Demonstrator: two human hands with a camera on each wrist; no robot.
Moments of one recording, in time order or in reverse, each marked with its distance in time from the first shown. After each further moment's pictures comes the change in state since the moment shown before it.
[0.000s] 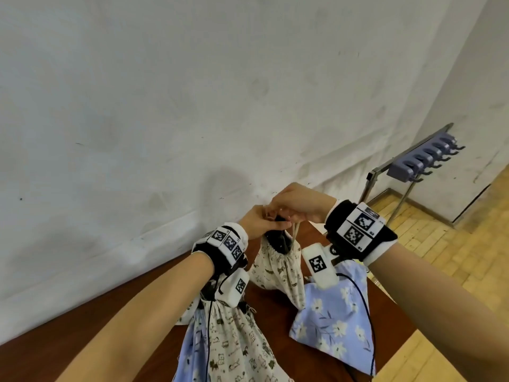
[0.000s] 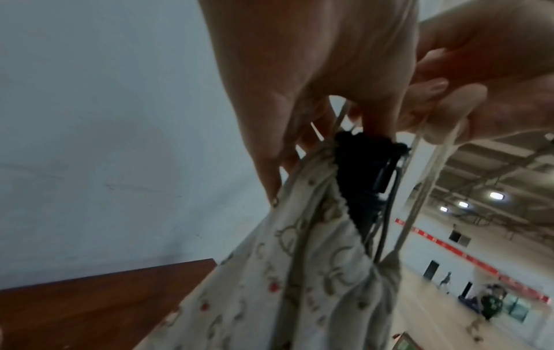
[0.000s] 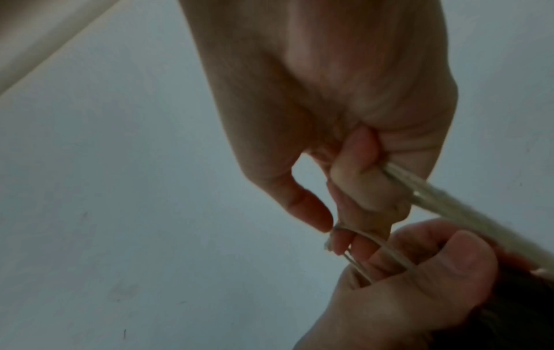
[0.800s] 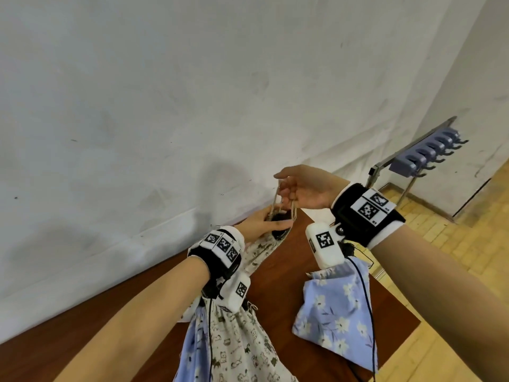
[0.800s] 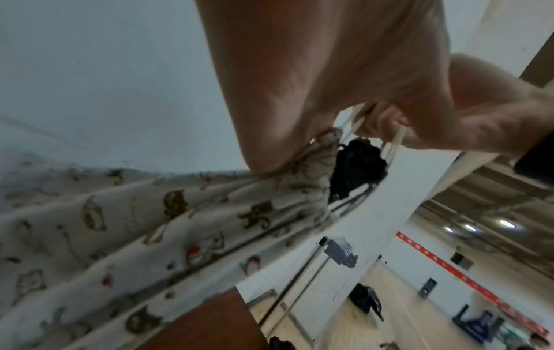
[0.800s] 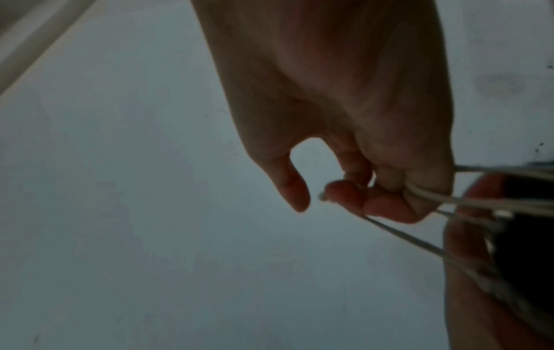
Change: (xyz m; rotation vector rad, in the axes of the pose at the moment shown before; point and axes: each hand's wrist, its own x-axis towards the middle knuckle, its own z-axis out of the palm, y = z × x) left_hand -0.001 -0.015 -0.001 -0.038 -0.173 -0.107; right_hand 0.010 -0.011 -0.025 0.636 -0.074 0.138
